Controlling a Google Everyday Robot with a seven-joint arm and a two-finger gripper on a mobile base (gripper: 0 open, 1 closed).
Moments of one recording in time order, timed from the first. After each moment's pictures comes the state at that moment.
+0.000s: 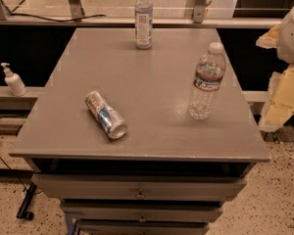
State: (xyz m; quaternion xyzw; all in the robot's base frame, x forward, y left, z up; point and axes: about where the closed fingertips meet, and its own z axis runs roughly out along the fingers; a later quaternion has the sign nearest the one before) arm 0.438 -0.217 0.977 -0.60 0.78 -0.03 0.16
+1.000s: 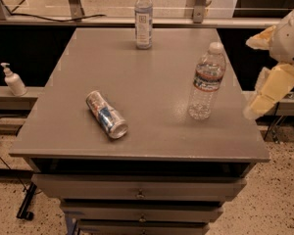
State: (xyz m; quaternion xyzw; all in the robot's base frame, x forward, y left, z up) arm 0.479 -0.212 0.956 -0.59 0.77 0.04 0.24
